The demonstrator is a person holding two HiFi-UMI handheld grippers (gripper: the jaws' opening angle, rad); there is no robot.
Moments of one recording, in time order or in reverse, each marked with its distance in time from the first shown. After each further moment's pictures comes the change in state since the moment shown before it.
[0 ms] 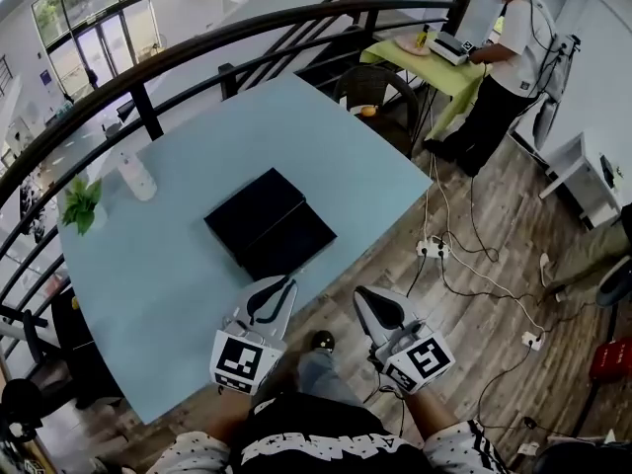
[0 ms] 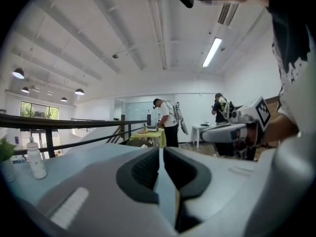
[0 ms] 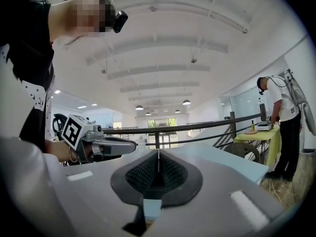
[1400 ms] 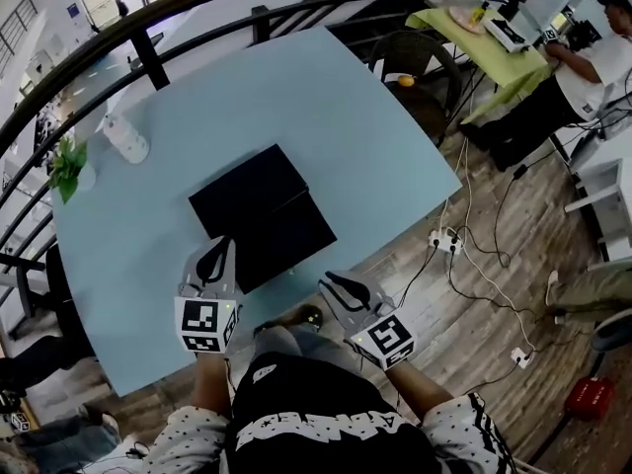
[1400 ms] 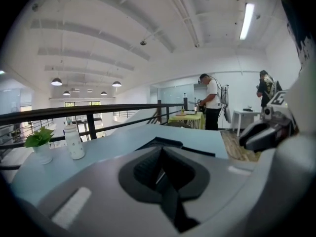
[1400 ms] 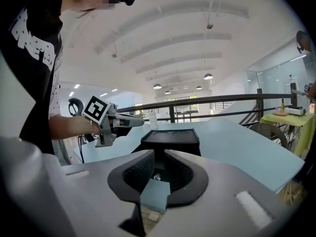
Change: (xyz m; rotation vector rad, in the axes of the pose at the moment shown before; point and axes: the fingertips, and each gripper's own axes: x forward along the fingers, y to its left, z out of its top) left arm 0.056 0.153 -0.090 -0.091 0.203 0.458; right arm 0.112 -0.059 -0.108 -0.028 0.261 0.298
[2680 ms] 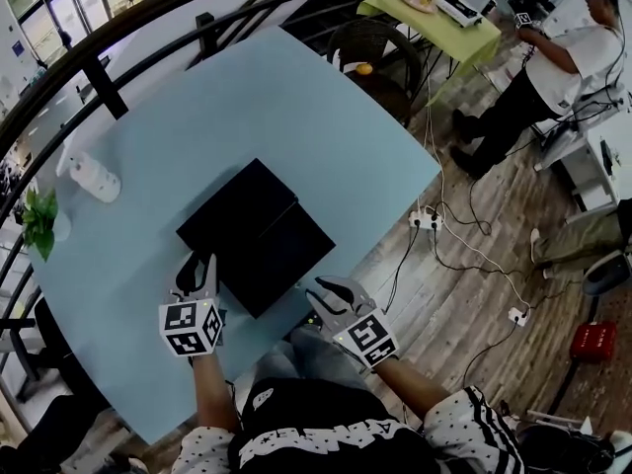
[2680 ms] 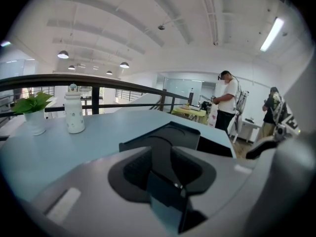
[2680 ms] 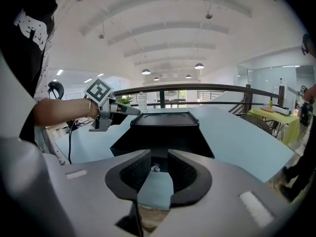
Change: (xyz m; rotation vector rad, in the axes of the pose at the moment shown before) left arm 0.042 0.074 -0.058 -0.195 0.149 -0.048; right arm 0.058 0.007 -0.044 0.017 0.178 -0.165
